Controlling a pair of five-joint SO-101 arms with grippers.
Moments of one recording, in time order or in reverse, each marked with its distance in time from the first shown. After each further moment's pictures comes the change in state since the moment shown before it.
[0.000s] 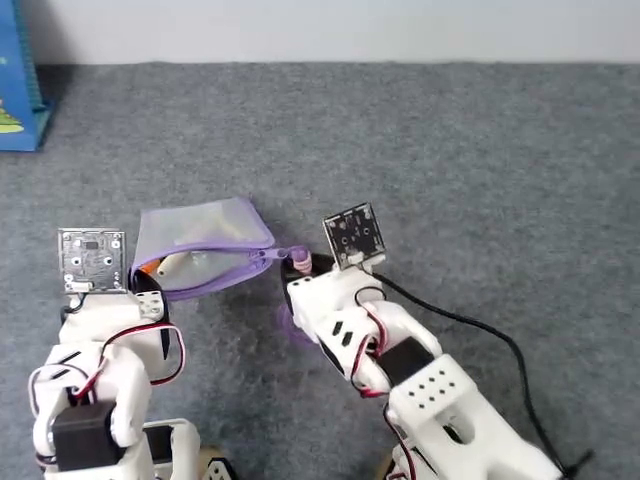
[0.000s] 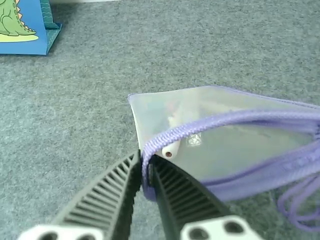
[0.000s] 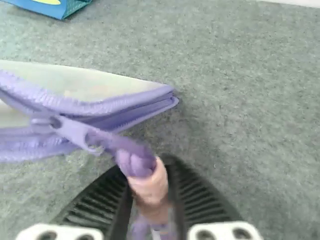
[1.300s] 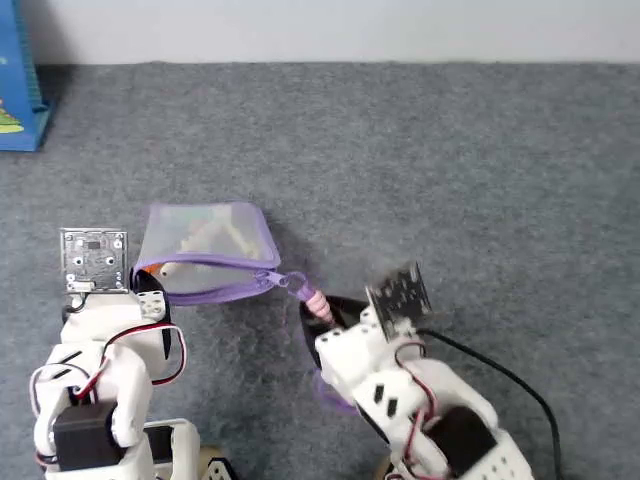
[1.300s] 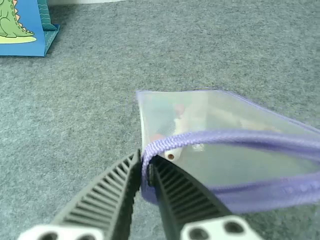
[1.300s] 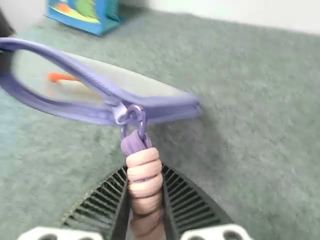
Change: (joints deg) left arm 0.1 0.0 0.0 -0.2 0.0; right arm -4.3 -46.9 4.9 35.1 0.5
